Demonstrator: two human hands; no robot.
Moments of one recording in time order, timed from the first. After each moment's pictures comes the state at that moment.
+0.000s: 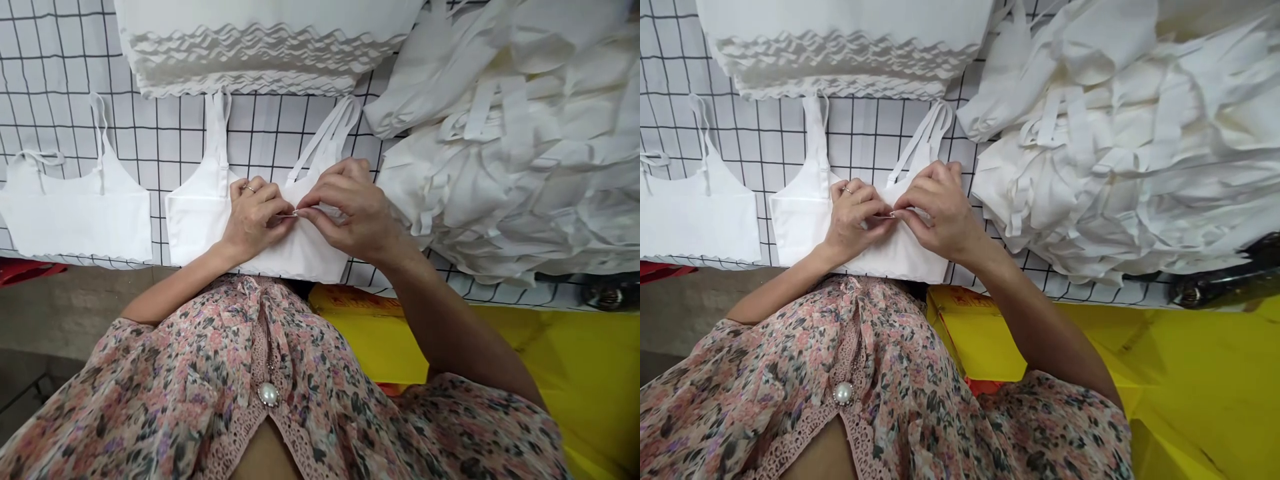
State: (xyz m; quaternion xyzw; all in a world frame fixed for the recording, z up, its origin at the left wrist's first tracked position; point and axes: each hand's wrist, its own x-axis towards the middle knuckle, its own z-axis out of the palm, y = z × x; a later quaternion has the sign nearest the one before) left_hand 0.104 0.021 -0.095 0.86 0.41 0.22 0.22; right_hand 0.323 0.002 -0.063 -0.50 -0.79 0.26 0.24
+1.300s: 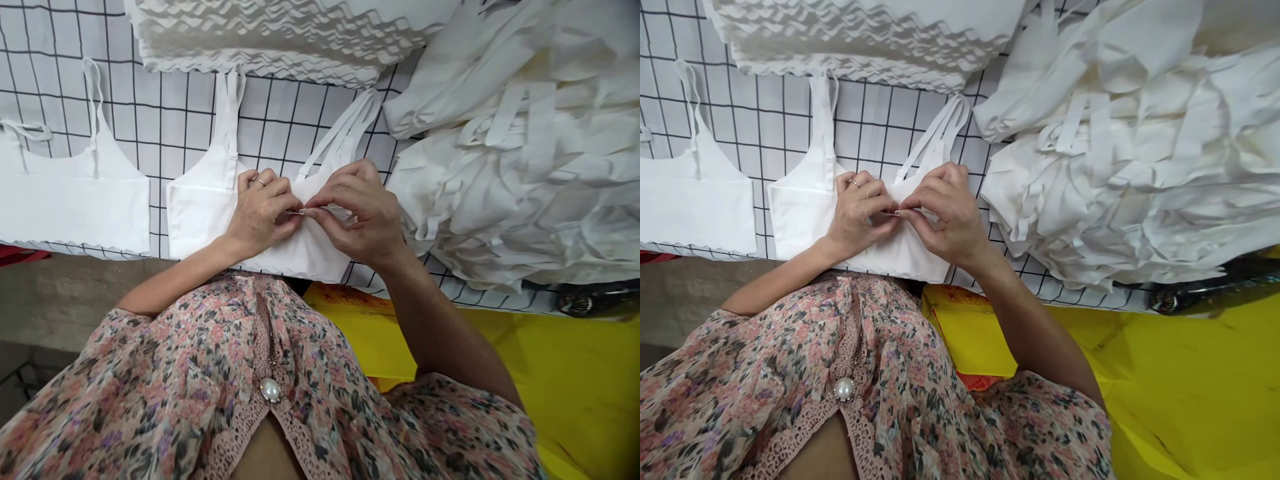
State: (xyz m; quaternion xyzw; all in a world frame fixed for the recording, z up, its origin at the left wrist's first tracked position) left_hand 0.108 0.019 -0.093 0.85 0.42 0.20 0.27; right_hand 0.322 -0.003 -0.062 -0.52 -0.78 0.26 0.23
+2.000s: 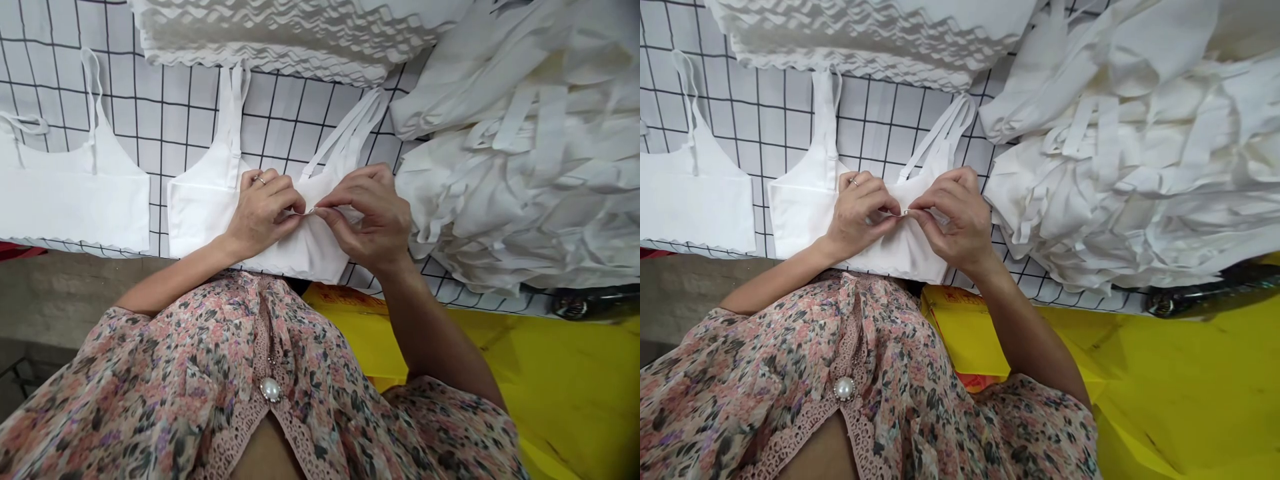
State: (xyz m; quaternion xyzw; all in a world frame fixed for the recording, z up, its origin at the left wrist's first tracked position) left_hand 0.108 0.020 -0.087 0.84 0.41 0.21 0.27; right_hand 0.323 -0.013 -0.069 -0.55 -0.75 0.23 0.29
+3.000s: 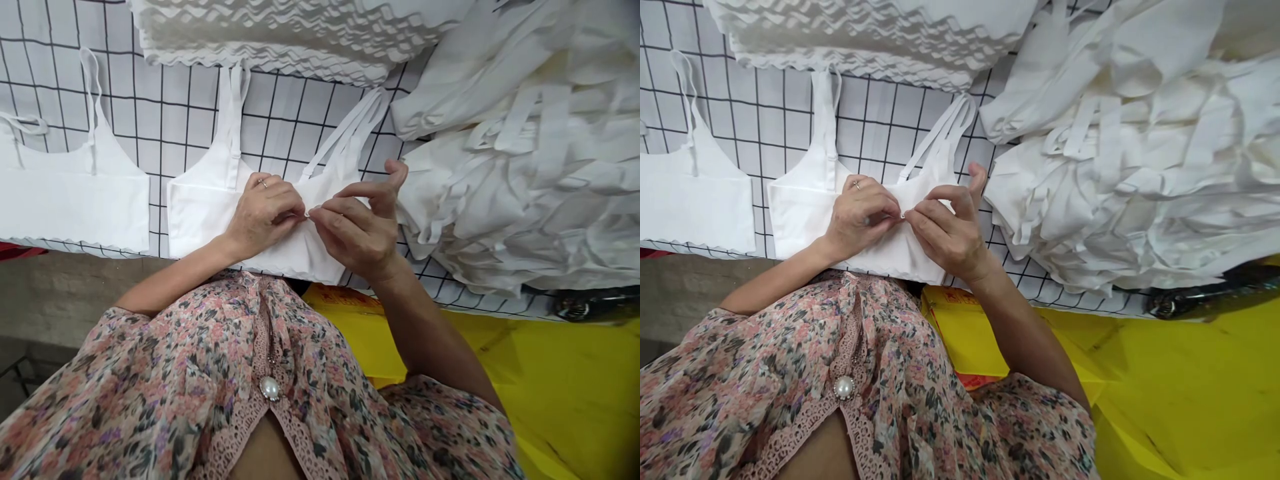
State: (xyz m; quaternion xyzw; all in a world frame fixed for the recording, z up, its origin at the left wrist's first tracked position) left_hand 0.106 0.021 -0.085 0.84 0.39 0.22 0.32; right_hand 0.322 -0.024 -0.079 -0.43 -0.84 0.04 0.33
